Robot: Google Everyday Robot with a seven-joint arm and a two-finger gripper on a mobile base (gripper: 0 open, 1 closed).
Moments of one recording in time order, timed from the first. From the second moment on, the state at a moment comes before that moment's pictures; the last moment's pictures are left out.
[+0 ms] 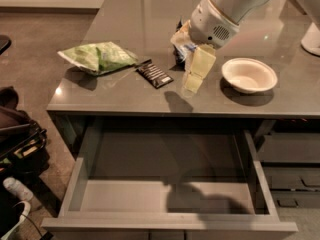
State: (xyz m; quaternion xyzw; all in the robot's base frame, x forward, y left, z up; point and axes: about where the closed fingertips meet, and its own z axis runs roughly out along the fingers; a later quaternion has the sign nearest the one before) arm 0.548 -0.053 0.939 -0.70 0.65 0.17 0.22
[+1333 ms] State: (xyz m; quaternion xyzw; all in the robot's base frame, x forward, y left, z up) arm 0.616 -0.061 0.915 -0.73 0.66 0.09 0.17
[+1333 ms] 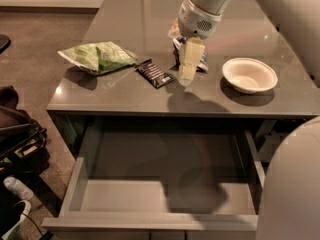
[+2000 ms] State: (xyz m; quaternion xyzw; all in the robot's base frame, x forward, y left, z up) arm 0.624 -0.056 0.912 -0.72 0.66 0.10 0.20
